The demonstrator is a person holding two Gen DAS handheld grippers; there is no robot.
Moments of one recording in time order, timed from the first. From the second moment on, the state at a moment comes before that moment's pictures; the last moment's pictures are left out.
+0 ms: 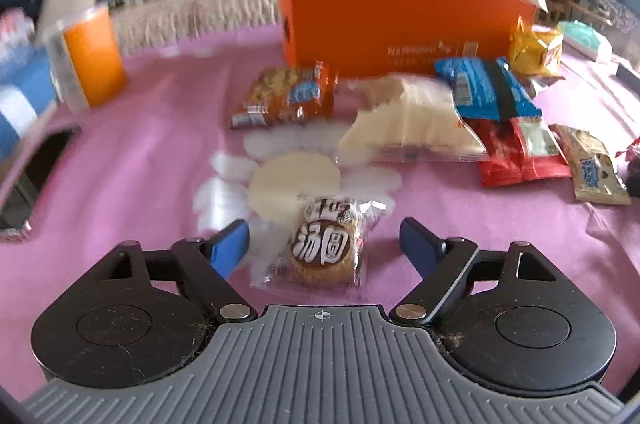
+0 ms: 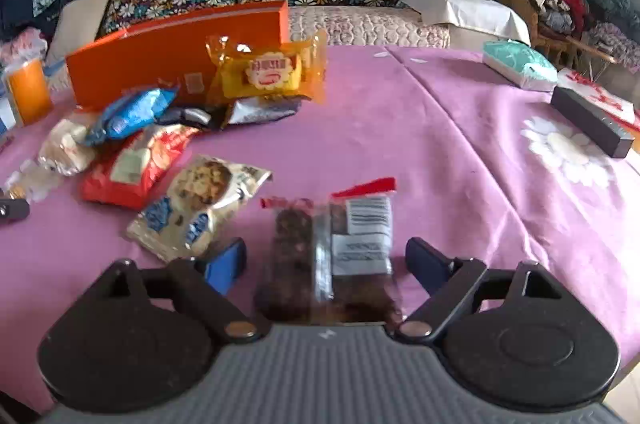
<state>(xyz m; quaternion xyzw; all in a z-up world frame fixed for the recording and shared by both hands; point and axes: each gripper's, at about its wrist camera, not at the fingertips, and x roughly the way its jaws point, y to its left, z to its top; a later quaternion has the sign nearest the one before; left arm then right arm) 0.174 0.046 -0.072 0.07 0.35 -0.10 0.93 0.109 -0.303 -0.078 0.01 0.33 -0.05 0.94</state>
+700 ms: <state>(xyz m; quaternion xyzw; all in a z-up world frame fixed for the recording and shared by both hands) 0.209 0.035 0.020 -0.02 0.30 -0.15 0.94 0.130 -0.320 0.021 0.09 0.23 0.02 0.97</state>
